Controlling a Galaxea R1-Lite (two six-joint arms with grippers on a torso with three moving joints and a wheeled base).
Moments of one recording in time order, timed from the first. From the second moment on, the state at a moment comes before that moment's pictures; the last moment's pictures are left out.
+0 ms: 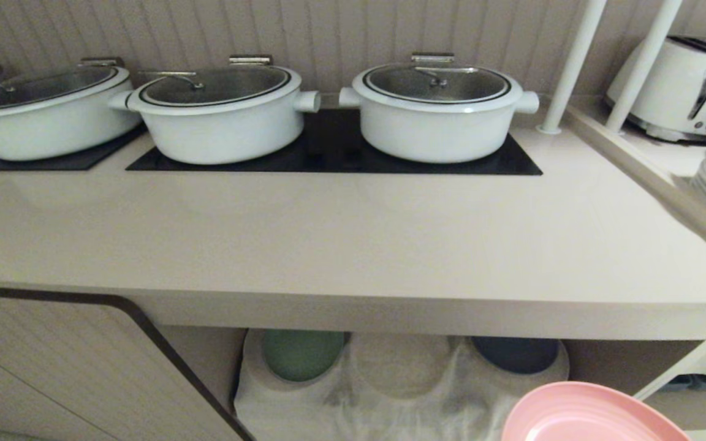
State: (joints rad) left arm 0.00 0.00 0.00 0.02 -0.01 -0.01; right arm 0.46 0.84 -0.51 0.57 -0.08 0.63
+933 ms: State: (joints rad) left arm 0.00 0.00 0.00 0.02 -0.01 -0.01; right arm 0.46 0.83 -0.51 0.58 -0.08 0.63
